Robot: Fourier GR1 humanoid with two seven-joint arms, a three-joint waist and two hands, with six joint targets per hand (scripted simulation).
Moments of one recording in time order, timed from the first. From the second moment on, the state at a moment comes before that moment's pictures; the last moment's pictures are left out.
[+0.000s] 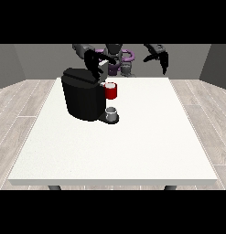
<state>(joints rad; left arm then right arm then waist) -0.26 0.07 0.11 -1.41 -0.13 -0.25 -0.09 -0.83 -0.23 -0.08 -1.02 0.12 -0.04 0.21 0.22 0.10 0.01</state>
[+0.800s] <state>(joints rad) -0.38 0.06 0.06 -1.40 -0.12 -0.29 -0.11 -0.92 -0.39 -0.11 -1.11 0.24 -0.04 0.43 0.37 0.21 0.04</state>
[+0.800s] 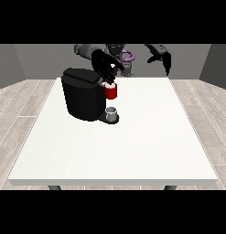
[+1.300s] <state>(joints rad) -0.45 0.04 0.03 -1.40 -0.12 -0.31 -0.12 -0.93 -0.46 -0.17 -1.18 0.26 0.00 0.51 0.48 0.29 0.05</state>
